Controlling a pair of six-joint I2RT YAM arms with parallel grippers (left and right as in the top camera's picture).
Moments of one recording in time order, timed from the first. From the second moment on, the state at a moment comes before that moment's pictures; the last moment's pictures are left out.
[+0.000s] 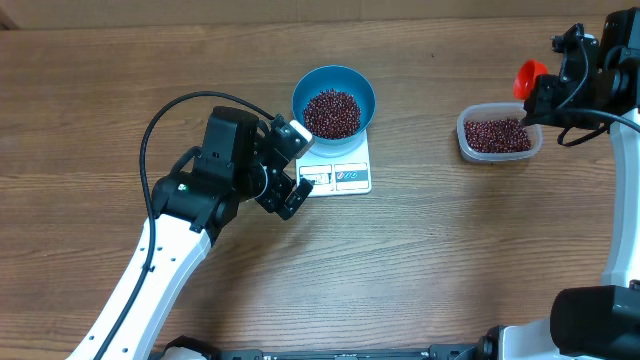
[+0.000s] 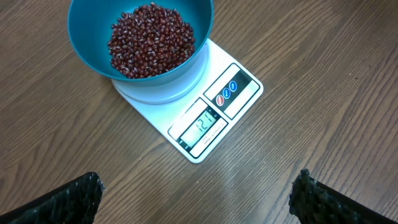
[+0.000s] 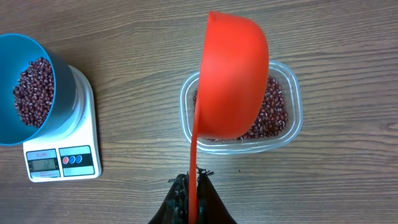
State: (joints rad) left arm -0.35 1.30 1.11 -0.71 0.25 0.34; right arm -0.22 1.66 1.78 -1.24 -0.22 -0.06
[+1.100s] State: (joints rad) left arm -0.35 1.30 1.11 -0.71 0.25 0.34; right arm -0.22 1.68 1.78 -1.29 -0.14 -0.06
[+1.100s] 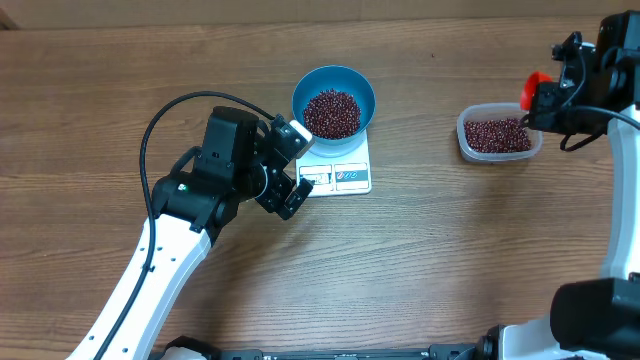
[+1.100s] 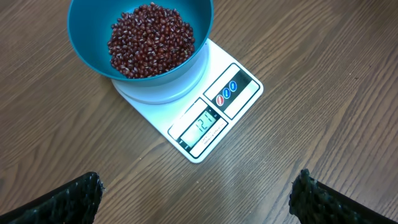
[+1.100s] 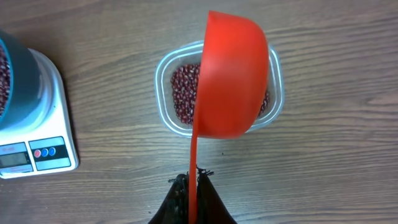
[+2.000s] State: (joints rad) left arm -0.35 1.30 1.11 -0.71 0.25 0.34; right arm -0.22 1.84 1.78 -1.31 -0.13 -0.13
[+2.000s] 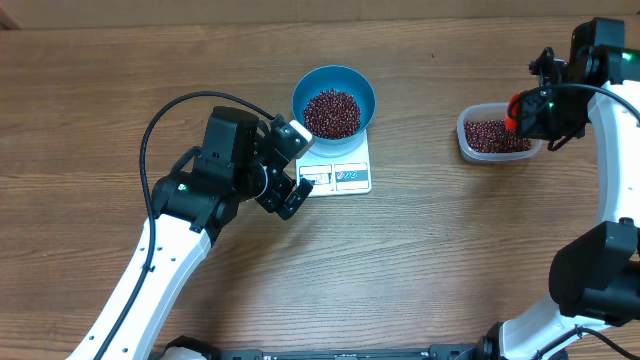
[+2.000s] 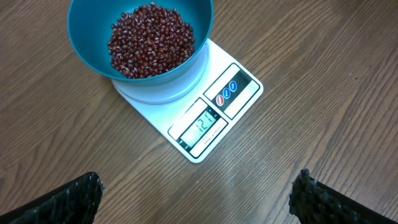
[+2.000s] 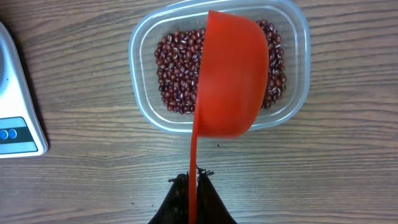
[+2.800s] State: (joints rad) left arm -0.35 1.30 1.11 -0.71 0.25 0.34; right arm -0.22 1.99 1.66 -1.16 -0.07 -0.28
